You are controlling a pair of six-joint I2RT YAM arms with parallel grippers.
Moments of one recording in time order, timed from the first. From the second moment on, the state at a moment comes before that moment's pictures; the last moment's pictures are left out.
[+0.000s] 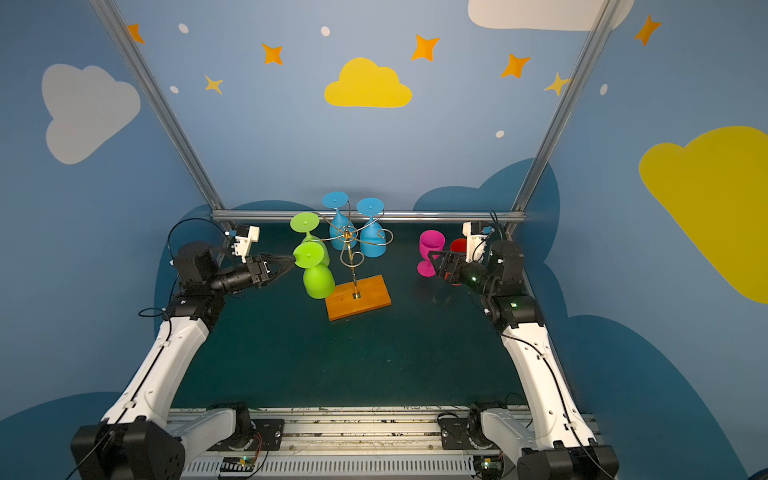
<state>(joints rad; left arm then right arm) 0.07 1.13 0.95 -0.07 1.10 -0.78 0.13 1.05 1.06 -0.35 -0.50 0.34</state>
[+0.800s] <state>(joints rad) 0.02 1.19 1.01 -0.06 1.09 -0.77 0.15 1.05 1.04 -0.35 -0.49 0.34</state>
